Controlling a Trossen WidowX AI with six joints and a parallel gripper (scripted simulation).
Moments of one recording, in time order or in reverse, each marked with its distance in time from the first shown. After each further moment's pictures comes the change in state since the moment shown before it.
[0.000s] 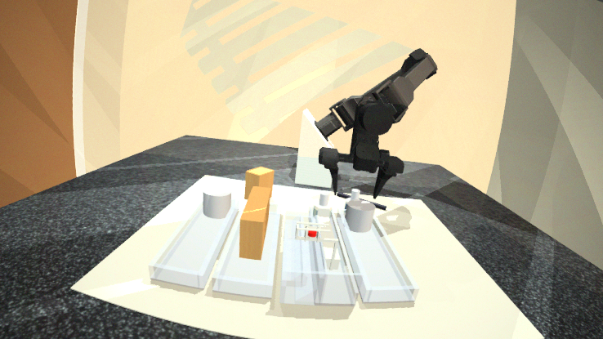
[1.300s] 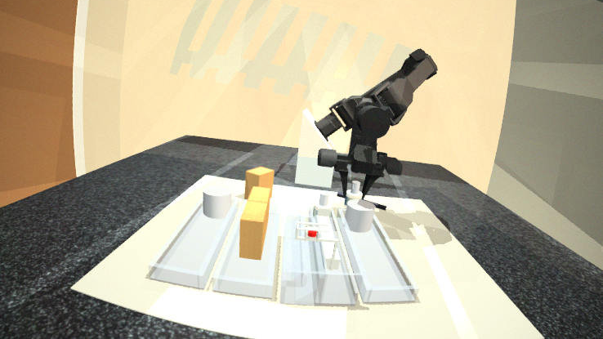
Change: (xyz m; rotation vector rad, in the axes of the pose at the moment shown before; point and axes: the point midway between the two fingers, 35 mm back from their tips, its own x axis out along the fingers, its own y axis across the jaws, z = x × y) arm 0.004 -0.002 -0.004 0.016 0.025 0.001
